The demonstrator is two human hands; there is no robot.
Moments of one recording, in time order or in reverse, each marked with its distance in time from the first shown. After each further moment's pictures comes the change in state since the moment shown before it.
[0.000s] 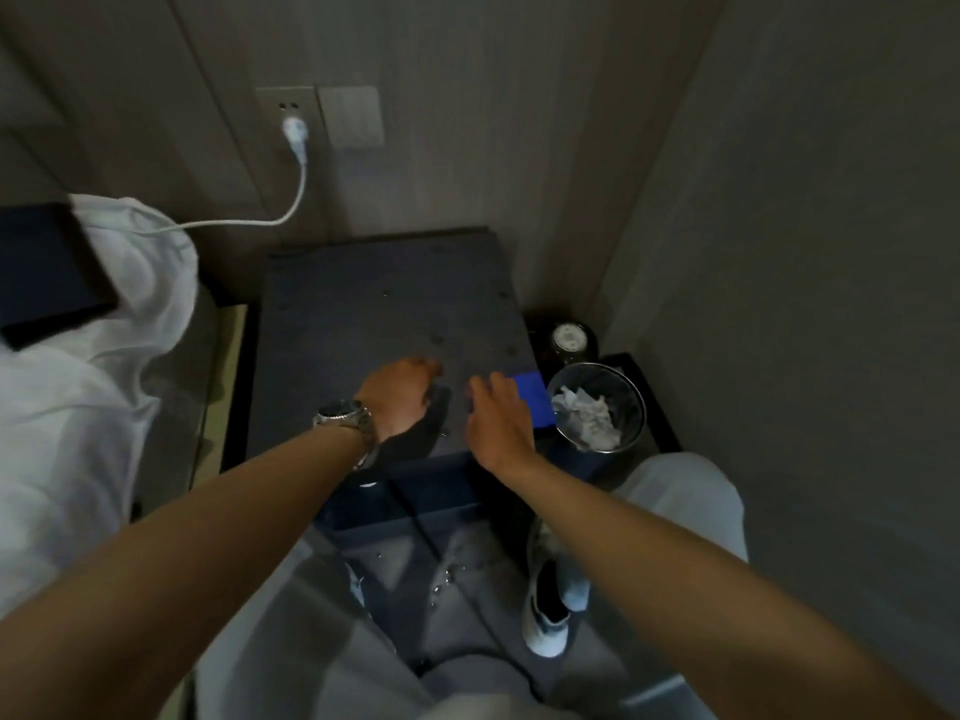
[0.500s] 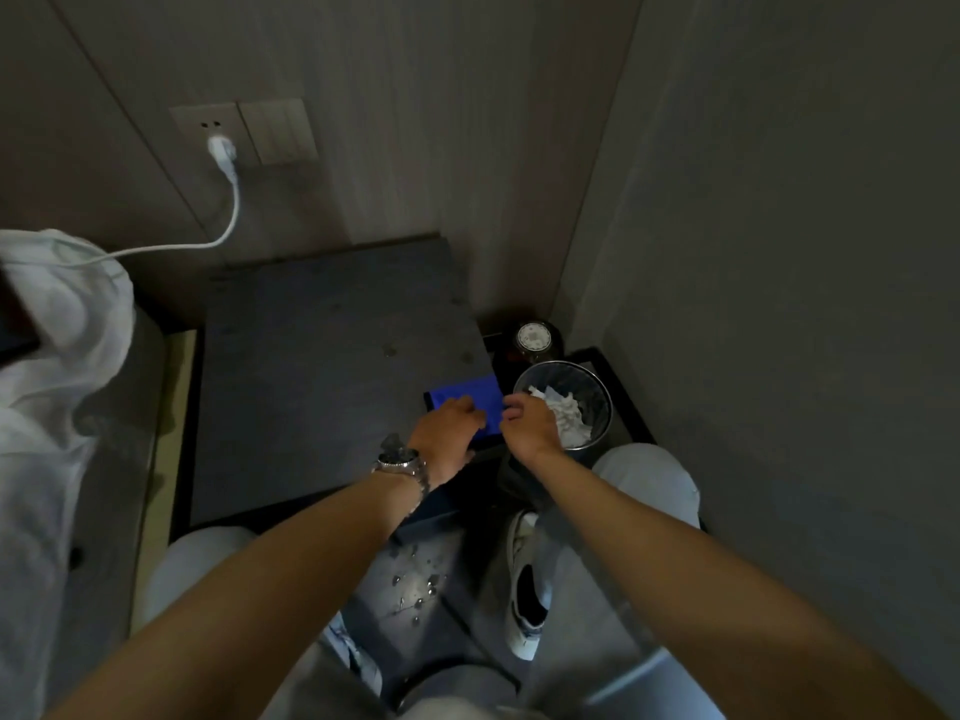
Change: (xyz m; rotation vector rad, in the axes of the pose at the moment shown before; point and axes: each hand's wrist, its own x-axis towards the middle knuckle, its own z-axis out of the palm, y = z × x) left_hand 0.024 0.100 0.070 0.082 -0.096 0.198; right_hand 0.001 0.098 -0.016 0.617 -0.013 0.502
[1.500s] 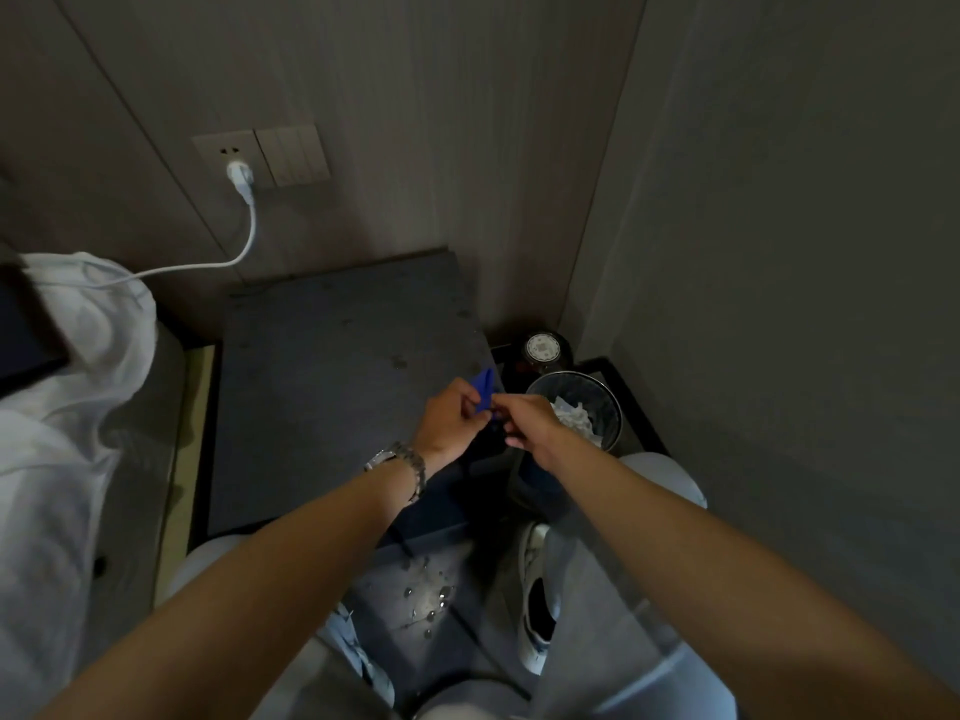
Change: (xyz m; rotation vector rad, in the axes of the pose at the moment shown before) left_hand 0.007 -0.001 -0.021 -0.814 0.274 -0.329; right_hand 0.003 -0.036 -0.012 0.435 -0.204 0.219
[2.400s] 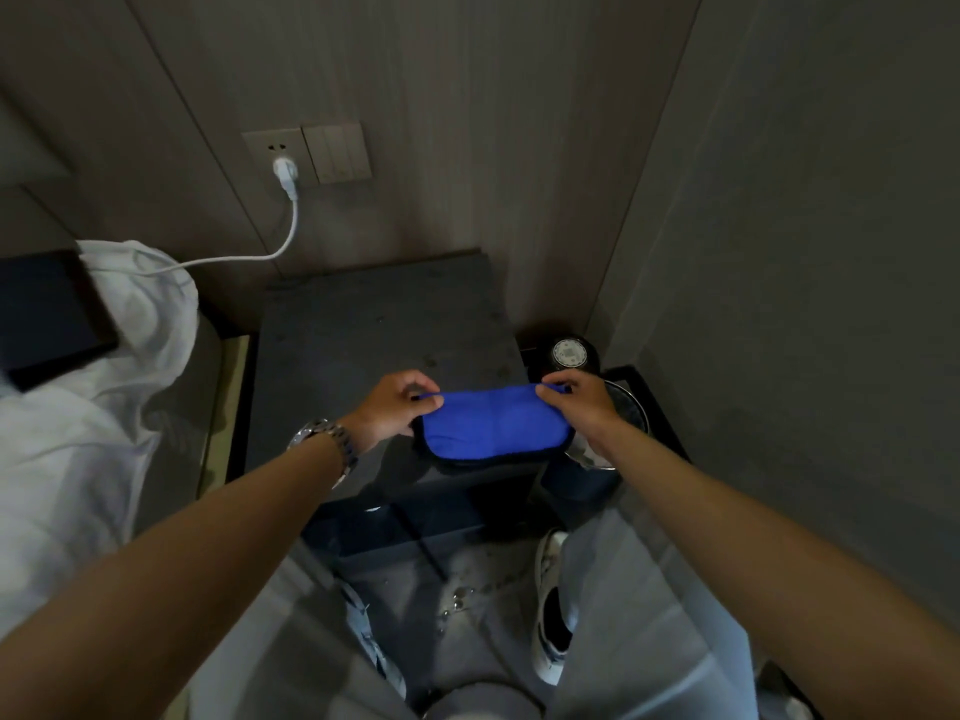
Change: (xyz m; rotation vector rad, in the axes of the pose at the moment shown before) left_hand 0.002 -0.034 -0.107 -0.250 -0.160 -0.249; right_hand 0.017 -0.013 -0.031 -0.161 0.055 -0.300
